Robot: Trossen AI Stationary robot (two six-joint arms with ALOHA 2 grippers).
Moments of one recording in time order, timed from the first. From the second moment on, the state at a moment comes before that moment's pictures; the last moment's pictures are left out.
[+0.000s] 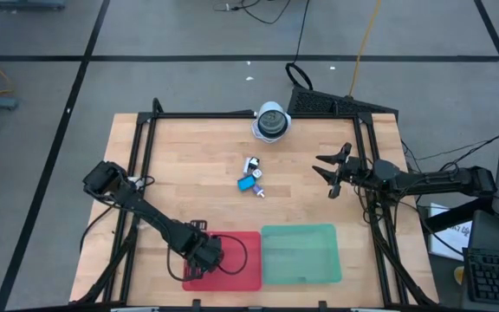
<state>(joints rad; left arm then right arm) -0.58 1.83 1.15 -0.81 0.04 -0.57 -0.05 0.45 0.06 0.51 0.26 -0.05</state>
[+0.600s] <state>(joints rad) -0.57 1.66 1.15 -0.84 0.00 -0.64 -0.05 0.45 0.06 0.50 0.26 -0.05</state>
